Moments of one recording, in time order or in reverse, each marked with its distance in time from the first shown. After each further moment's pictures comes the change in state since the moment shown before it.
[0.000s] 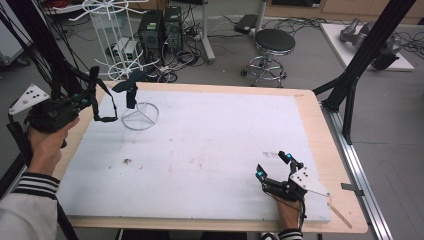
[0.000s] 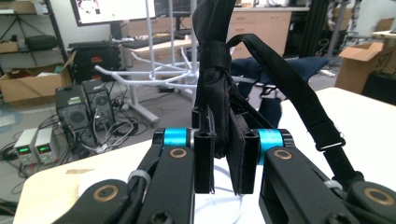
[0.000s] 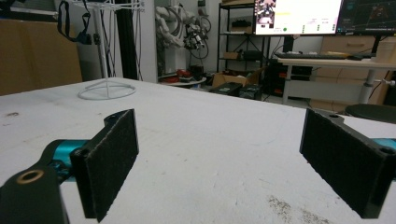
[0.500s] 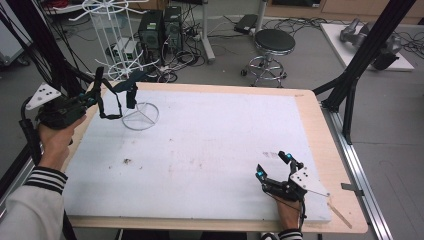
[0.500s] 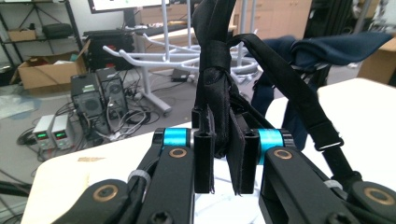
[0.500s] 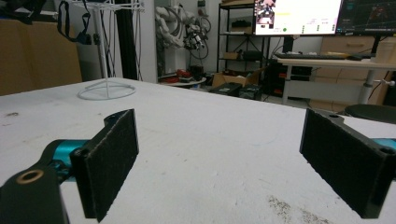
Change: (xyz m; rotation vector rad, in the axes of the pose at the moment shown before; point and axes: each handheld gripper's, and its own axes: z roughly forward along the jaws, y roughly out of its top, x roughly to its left) left arm 0.002 -0.009 0.021 0.047 0.065 0.004; right arm 0.000 0.000 0.000 0.000 0.000 0.000
